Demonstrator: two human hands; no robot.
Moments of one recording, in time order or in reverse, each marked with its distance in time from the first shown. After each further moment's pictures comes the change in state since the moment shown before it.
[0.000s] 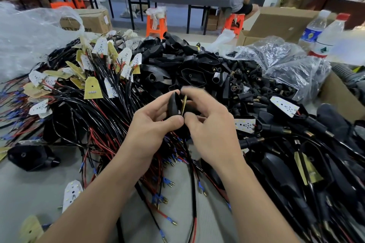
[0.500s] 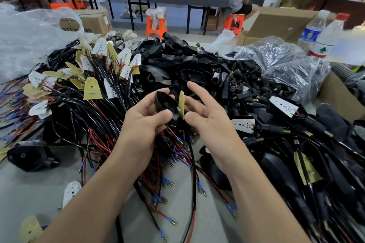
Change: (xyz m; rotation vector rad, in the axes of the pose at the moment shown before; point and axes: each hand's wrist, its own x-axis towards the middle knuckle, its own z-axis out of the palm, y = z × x) left_hand 0.000 0.009 -0.001 -0.104 0.140 -0.079; right_hand 0.009 0.011 -0.007 0.477 -0.245 0.181
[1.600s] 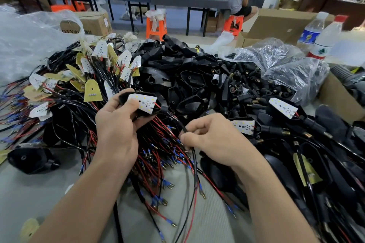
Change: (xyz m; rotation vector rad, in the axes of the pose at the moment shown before) left_hand 0.008 0.017 -0.014 -0.192 0.440 0.053; right_hand -0.004 -0.001 -0.017 -0.600 -0.103 0.161
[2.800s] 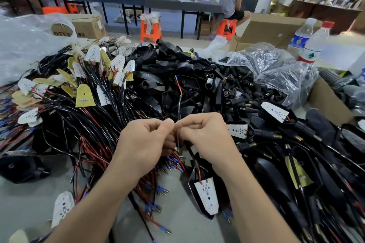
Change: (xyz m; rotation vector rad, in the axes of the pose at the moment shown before) left_hand -0.028 -0.017 0.011 0.675 -0.357 -0.098; right_hand 0.006 -0.002 0.011 0.324 0.200 -0.080
